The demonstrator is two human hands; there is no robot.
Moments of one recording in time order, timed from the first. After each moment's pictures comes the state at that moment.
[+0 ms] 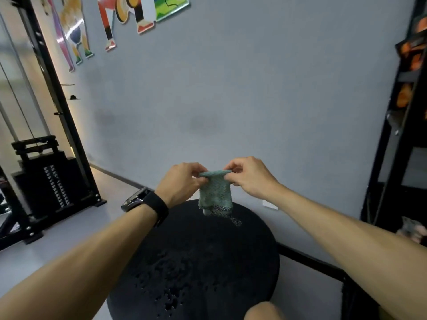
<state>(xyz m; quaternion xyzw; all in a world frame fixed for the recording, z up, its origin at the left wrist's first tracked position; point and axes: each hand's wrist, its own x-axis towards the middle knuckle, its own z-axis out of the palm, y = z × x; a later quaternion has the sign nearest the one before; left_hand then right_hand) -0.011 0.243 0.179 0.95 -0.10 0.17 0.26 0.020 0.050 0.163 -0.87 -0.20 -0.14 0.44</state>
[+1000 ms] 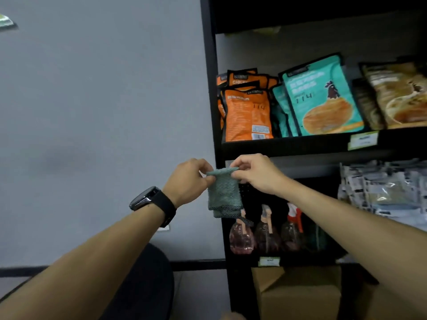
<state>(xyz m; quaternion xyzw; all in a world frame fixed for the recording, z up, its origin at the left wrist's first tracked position) -0.056 -0.031 0.224 0.85 -0.41 0.14 0.29 -0.134 -0.215 0.210 -0.87 0.03 -0.28 0.39</state>
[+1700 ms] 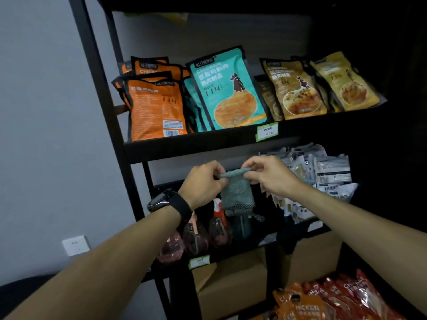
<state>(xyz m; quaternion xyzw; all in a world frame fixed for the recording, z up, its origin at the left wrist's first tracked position) -0.128 -0.221 0.184 0.76 -0.56 0.05 0.32 -0.264 -0.364 0.173 -0.85 0.21 -0.32 0.36</state>
